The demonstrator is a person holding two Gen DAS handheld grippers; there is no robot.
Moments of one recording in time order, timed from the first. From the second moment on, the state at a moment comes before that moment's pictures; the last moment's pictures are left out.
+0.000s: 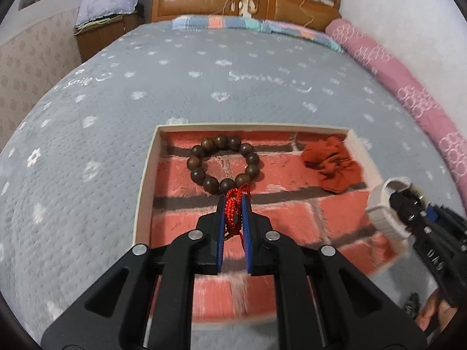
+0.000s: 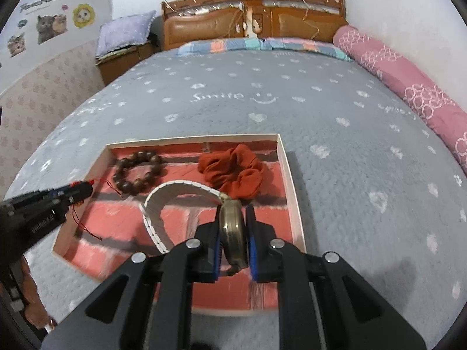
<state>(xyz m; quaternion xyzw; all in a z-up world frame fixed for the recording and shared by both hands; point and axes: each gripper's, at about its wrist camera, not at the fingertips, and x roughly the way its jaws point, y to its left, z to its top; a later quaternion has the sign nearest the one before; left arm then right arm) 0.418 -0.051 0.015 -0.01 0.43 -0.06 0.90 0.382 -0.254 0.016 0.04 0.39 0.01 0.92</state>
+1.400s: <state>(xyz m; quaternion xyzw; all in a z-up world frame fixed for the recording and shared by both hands) 0.449 -0.038 -0.009 0.02 0.47 -0.03 0.88 0.414 -0.261 0.000 0.02 0.42 -0.01 0.91</state>
